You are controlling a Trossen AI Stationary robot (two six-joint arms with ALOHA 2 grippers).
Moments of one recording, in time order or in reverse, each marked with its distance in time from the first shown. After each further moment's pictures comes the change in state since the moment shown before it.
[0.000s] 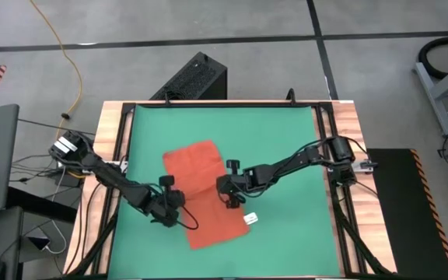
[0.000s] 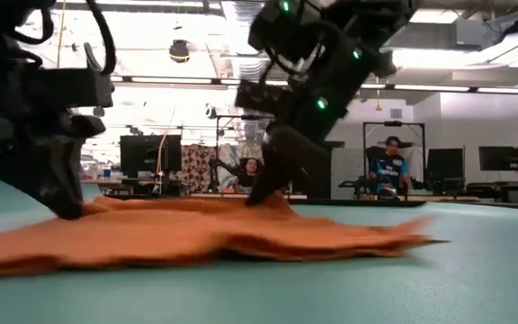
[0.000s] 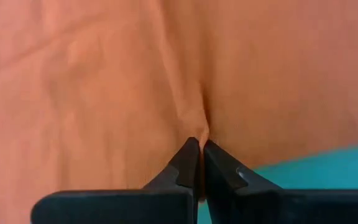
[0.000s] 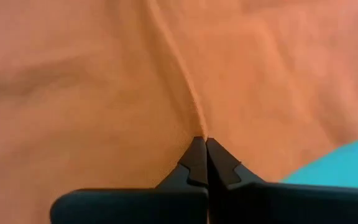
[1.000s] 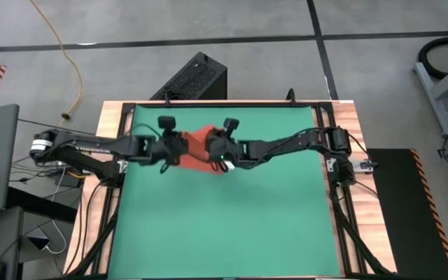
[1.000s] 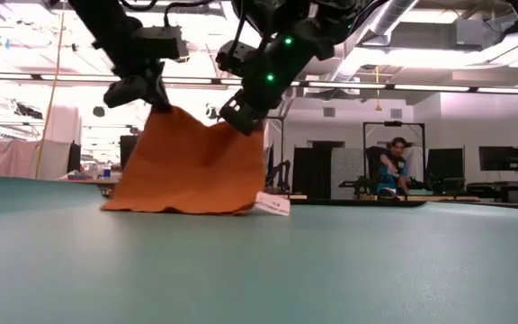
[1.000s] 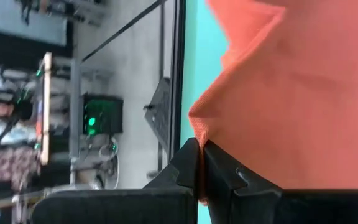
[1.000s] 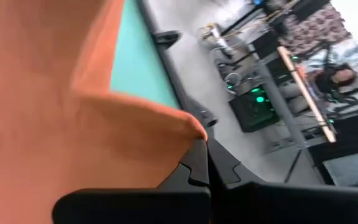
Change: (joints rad) left arm 0.604 -0.323 0.193 -0.122 -0.337 1.019; right arm -0.184 -0.005 0.194 0.161 0.583 -0.362
